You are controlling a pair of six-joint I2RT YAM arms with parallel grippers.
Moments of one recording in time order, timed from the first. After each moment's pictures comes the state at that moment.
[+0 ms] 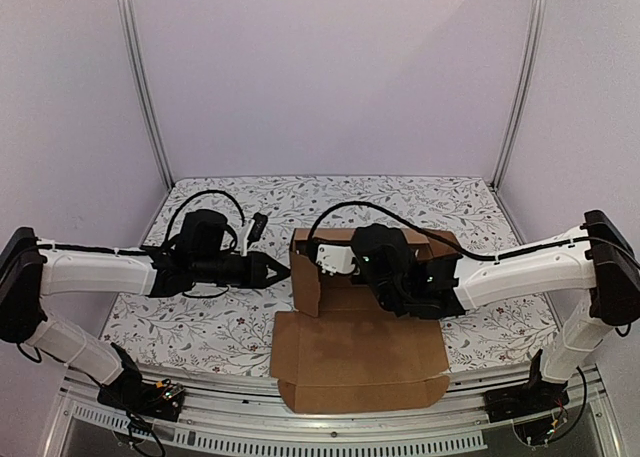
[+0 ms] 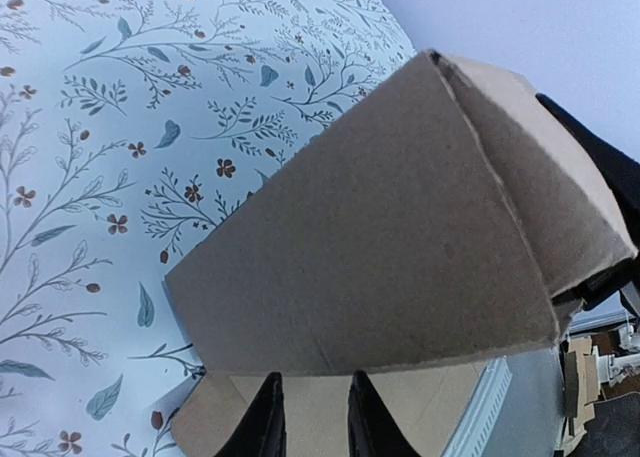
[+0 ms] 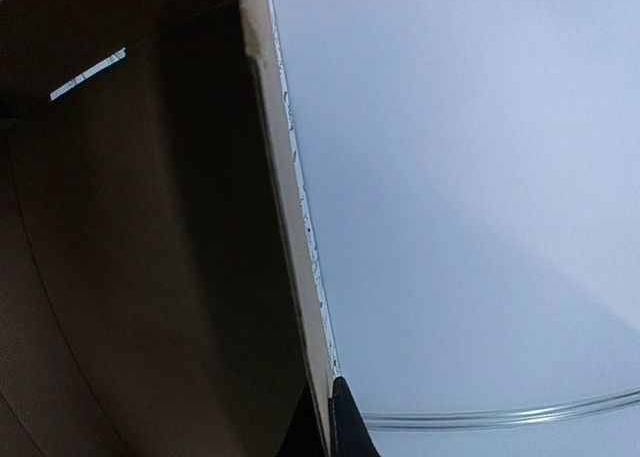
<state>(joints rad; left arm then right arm) -0.71 1.38 0.65 0.18 0.37 -0.60 1.18 1.66 1.03 0.21 0.90 -0.95</state>
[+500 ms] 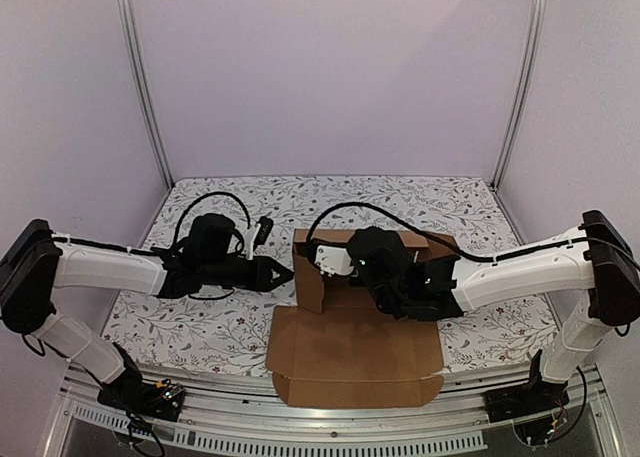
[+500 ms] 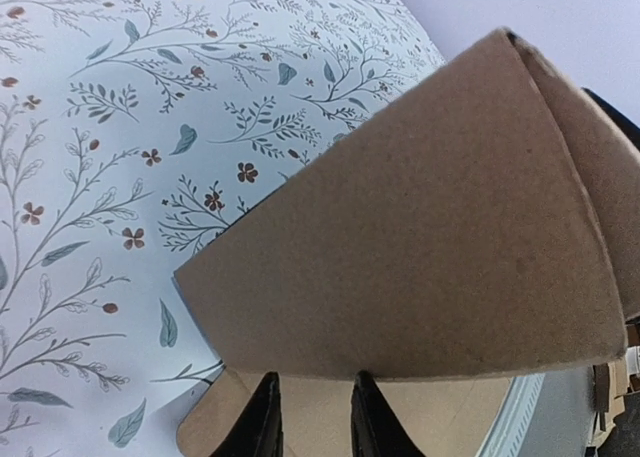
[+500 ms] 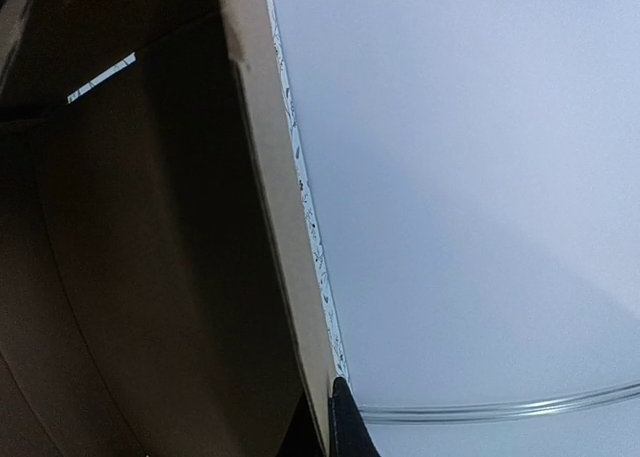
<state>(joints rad) -0.72 1.45 0.65 0.23 0.33 -0.54 1.19 1.67 1.04 0.18 0.92 -0.91</state>
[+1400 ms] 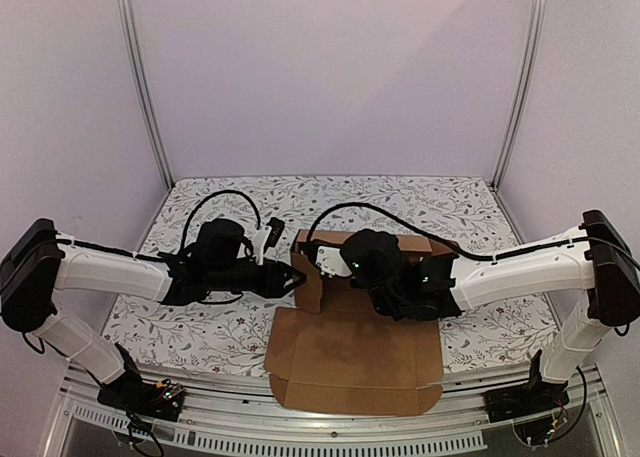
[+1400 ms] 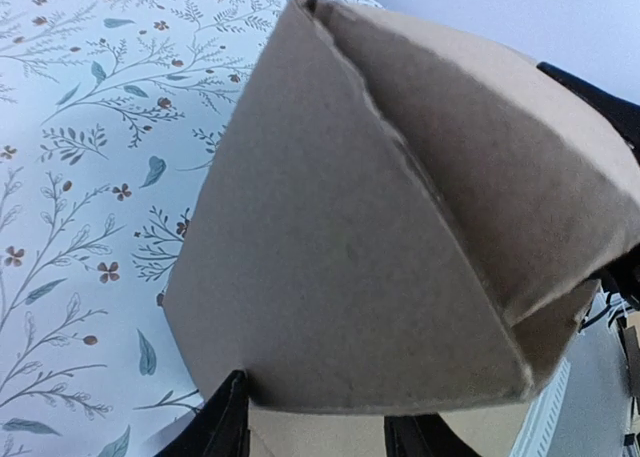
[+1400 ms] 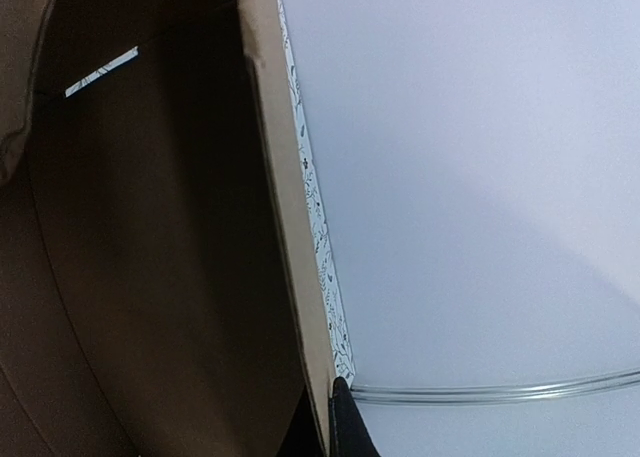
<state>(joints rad) -0.81 1.47 0.65 0.30 0.24 -0.47 1.20 1.68 1.07 0.07 0.97 -0.83</state>
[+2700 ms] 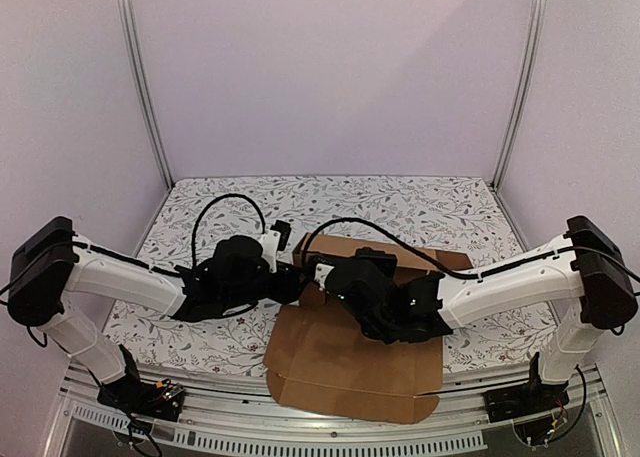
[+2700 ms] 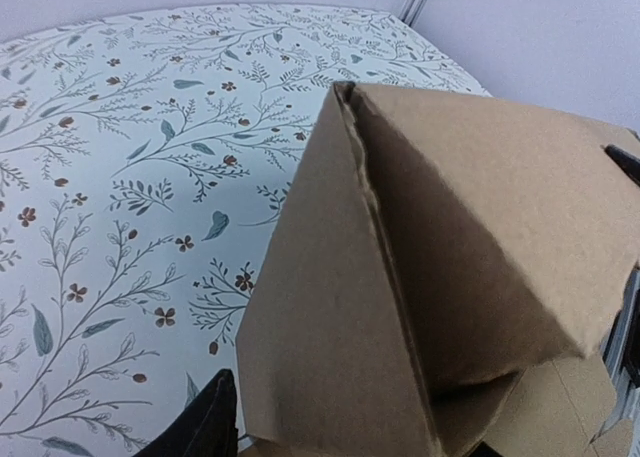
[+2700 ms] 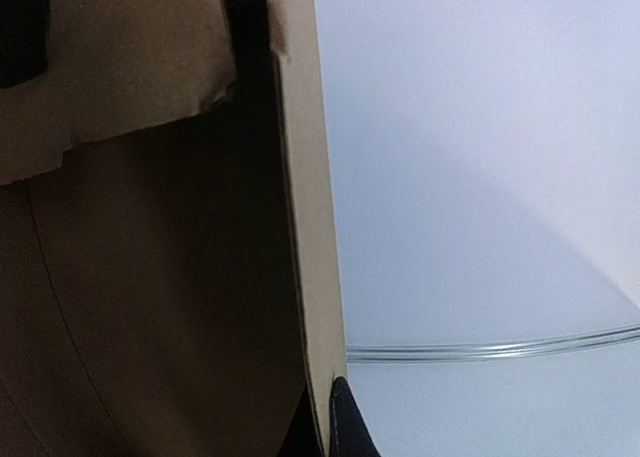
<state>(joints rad) -0.96 1.53 0.65 0.43 -0.19 -0.44 1.29 1.73 1.06 0.04 1.17 -0.77</state>
